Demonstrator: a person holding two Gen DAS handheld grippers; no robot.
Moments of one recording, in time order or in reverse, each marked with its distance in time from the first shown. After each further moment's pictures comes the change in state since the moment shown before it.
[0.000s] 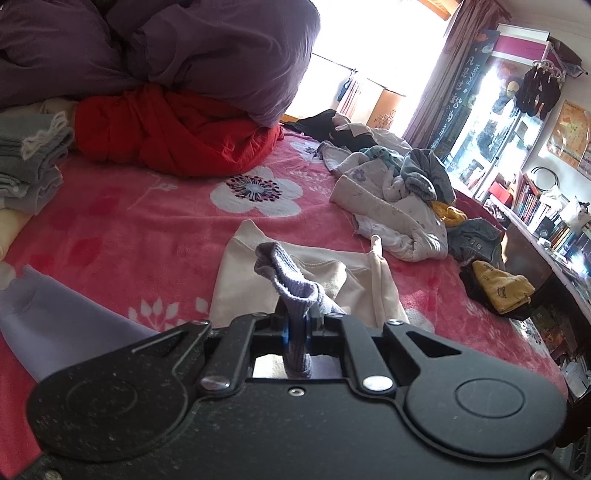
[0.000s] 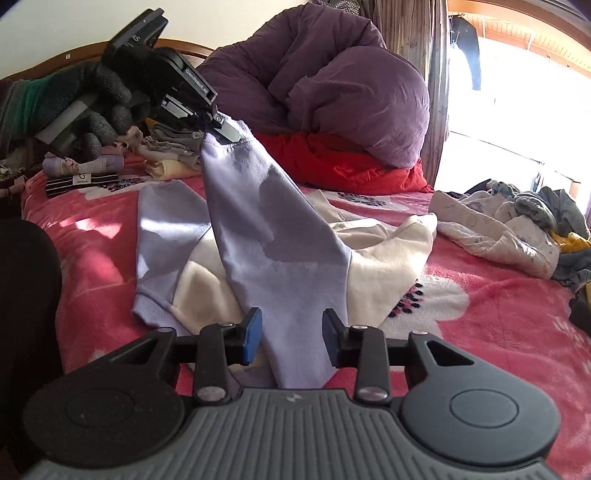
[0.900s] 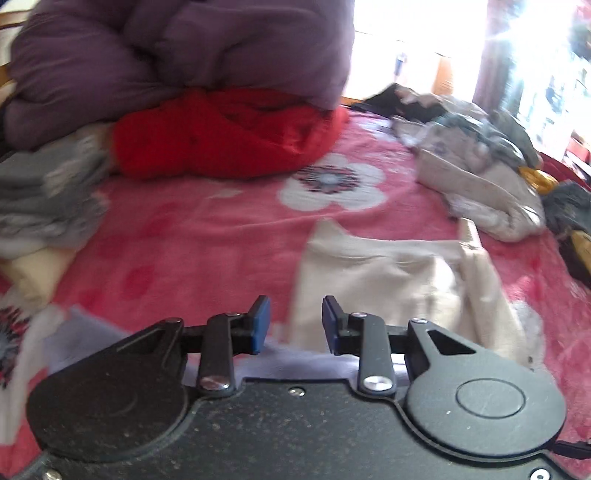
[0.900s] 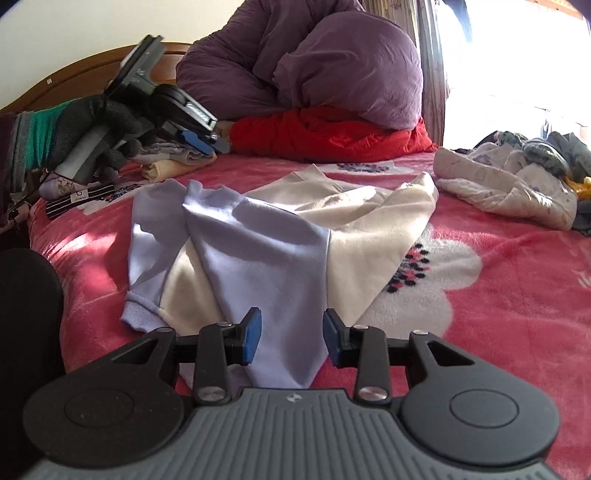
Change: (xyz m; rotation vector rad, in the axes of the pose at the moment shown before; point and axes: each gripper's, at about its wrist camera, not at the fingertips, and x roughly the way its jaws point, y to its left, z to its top) left arm 0.096 -0.014 0.014 0.168 0.087 0.269; right arm 0.010 -0.032 0.003 0.116 0.032 0.068
